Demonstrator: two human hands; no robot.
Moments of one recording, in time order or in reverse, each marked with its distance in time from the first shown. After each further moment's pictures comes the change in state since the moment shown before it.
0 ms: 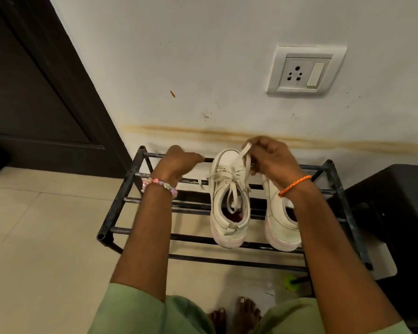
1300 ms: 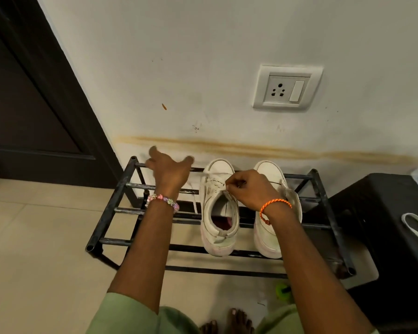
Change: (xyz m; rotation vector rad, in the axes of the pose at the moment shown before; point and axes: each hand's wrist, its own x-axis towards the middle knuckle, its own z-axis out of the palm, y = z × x) left_hand 0.014 -0.010 0.020 -0.252 0.306 0.140; right_hand -0.013 0.020 0.003 -0.766 -0.101 0.000
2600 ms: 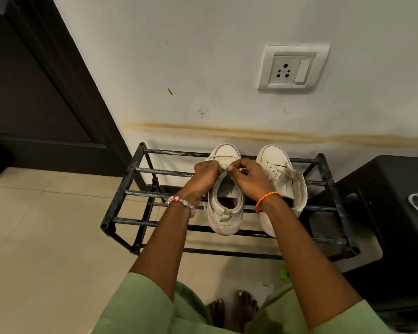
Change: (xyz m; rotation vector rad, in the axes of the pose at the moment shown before) left_hand -0.042 -0.026 0.024 -0.052 -0.489 -0.076; right_hand -0.001 0.010 0.035 0.437 0.136 0.085
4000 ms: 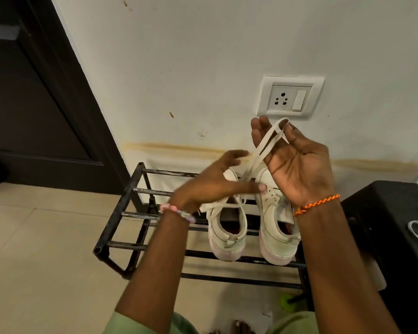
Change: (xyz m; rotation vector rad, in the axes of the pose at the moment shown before) left_hand -0.034 0.062 -0.007 0.318 -0.315 0.322; right_hand -0.026 -0.100 -0.071 1.402 -0.191 -0.102
